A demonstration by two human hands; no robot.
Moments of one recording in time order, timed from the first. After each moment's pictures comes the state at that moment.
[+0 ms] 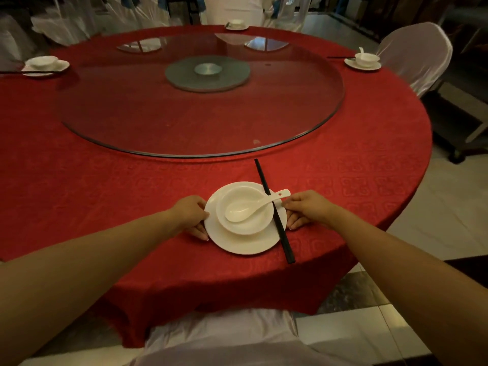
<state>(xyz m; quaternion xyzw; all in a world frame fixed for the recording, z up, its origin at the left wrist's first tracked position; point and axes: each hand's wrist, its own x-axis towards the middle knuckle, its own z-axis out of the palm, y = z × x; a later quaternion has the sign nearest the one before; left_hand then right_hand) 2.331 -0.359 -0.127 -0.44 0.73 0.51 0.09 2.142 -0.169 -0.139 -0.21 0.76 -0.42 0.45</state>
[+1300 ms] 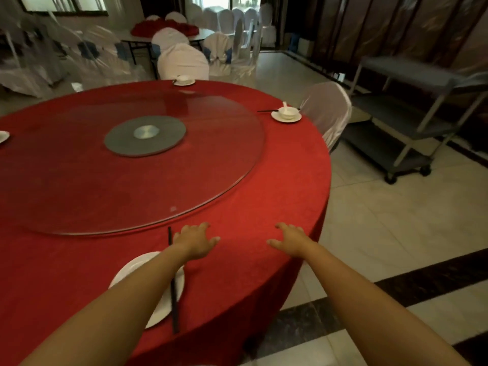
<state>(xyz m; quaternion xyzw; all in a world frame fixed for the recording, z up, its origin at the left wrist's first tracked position) 2.144 -0.218 -0.029 -0.31 0.92 0.15 0.16 1.994 -0.025 -0.051 -0.30 0.92 -0.09 0.26</state>
